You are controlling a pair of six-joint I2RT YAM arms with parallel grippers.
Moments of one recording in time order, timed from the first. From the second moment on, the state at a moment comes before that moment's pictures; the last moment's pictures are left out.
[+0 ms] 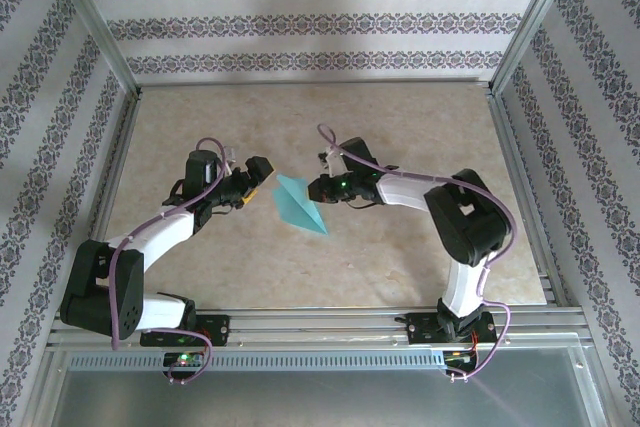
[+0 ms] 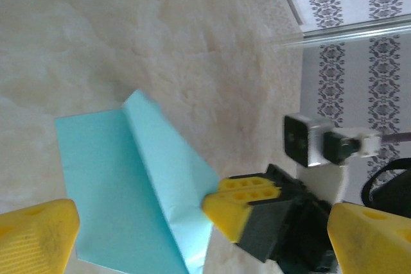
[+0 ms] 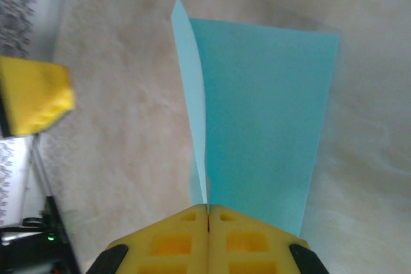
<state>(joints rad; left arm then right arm) -0.18 1.33 0.61 0.15 0.55 -0.97 0.54 1.82 1.02 0.02 -0.65 0.56</state>
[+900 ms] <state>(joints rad) -0.42 1.27 0.55 0.56 0.55 -1.13 0.49 1.60 0.88 0.49 -0.73 1.09</state>
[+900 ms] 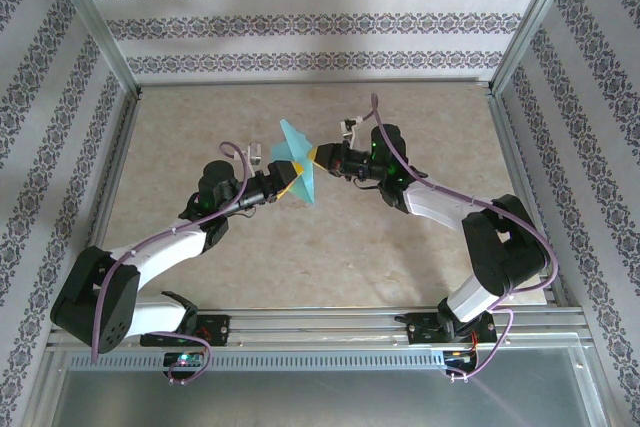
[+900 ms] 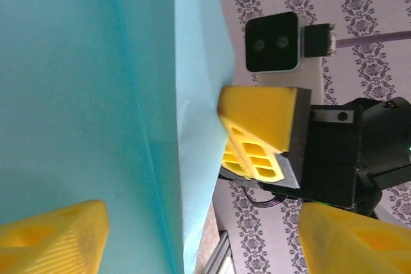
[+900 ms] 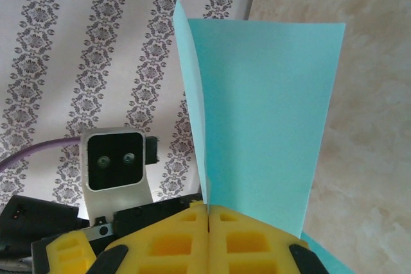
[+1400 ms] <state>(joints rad) -0.42 1.37 0.59 0.61 0.57 -1.12 0.48 1.60 0.88 0.56 -0.78 1.17</state>
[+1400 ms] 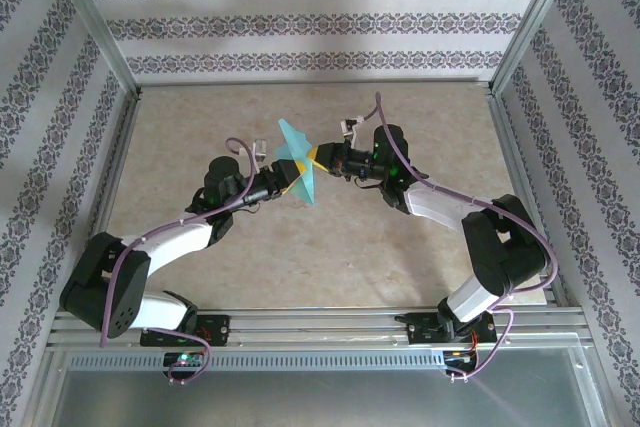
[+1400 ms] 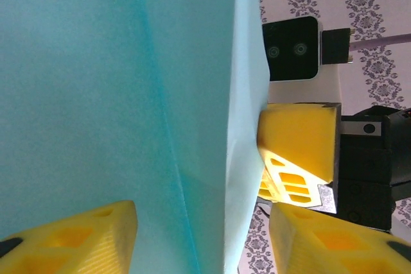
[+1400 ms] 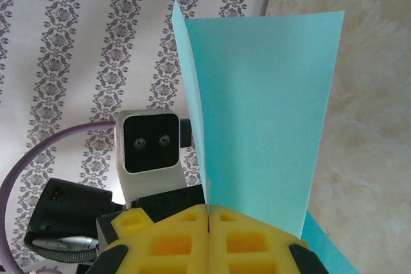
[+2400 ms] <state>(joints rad) -0.37 1.38 0.60 0.66 0.62 -1.11 0.40 1.51 0.80 0.45 -0.73 1.09</state>
